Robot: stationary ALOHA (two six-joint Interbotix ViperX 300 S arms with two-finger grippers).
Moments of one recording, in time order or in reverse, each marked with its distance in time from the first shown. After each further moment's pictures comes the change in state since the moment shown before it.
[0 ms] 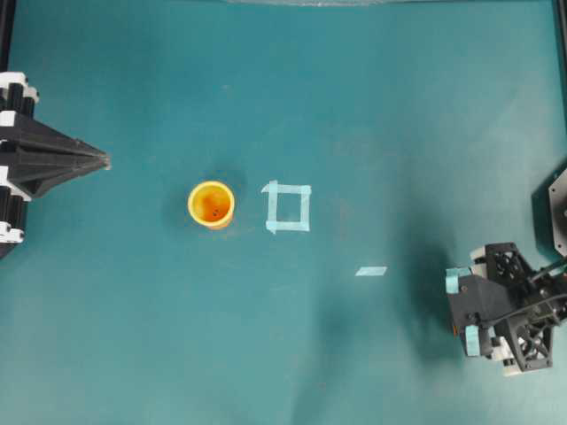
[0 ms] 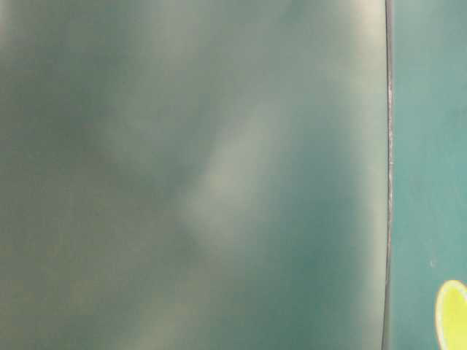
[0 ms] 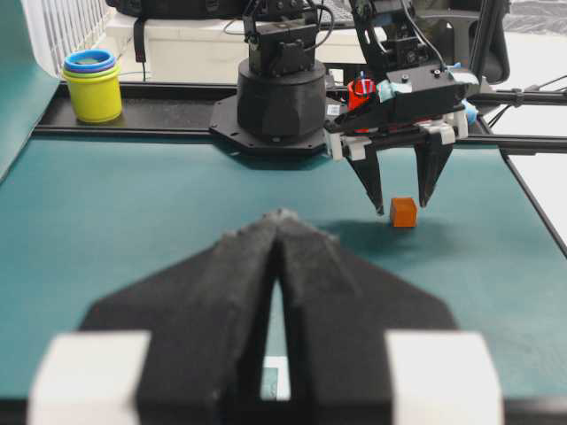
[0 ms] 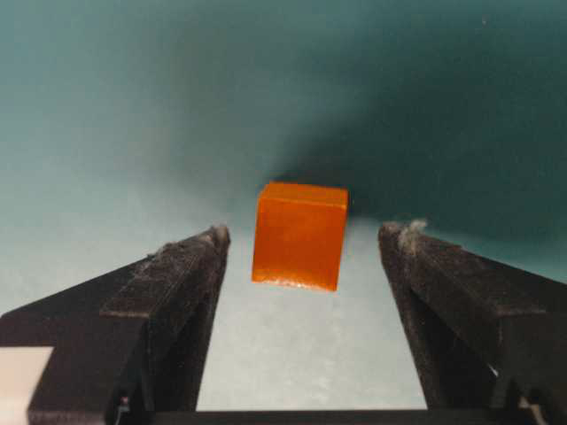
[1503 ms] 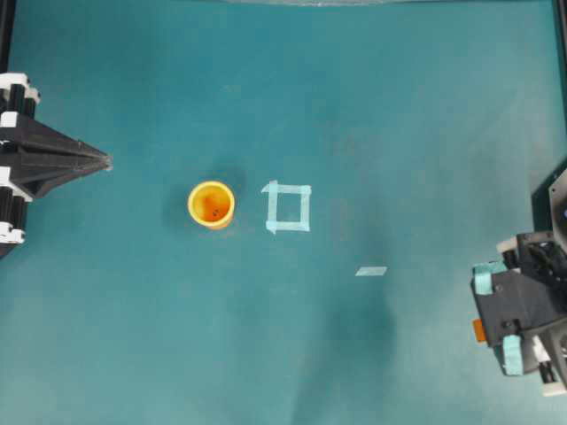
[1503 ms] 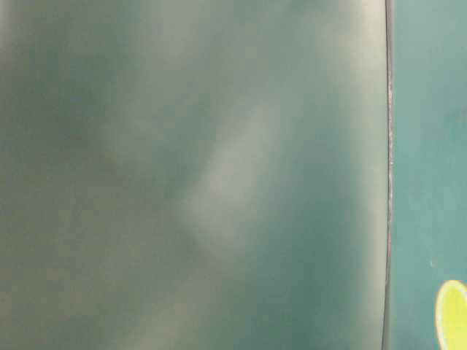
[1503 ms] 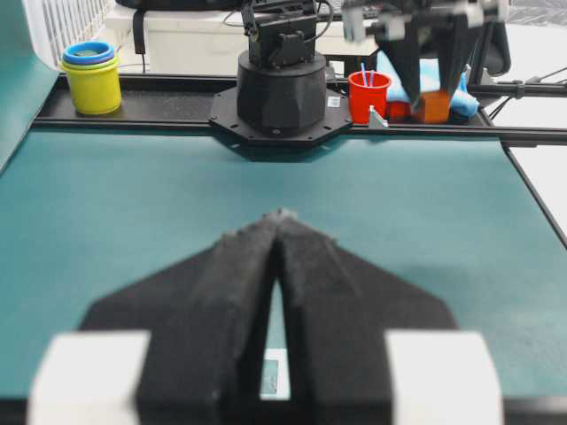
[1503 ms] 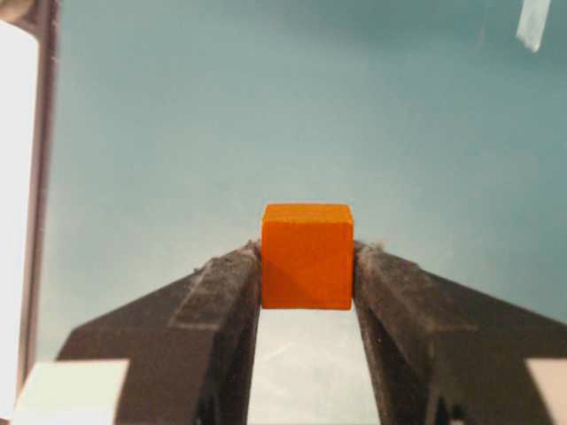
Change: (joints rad) left arm -0.002 0.005 0.000 0.000 0.009 0.002; right arm 0.000 -0.239 -0.356 -0.011 0.640 0.000
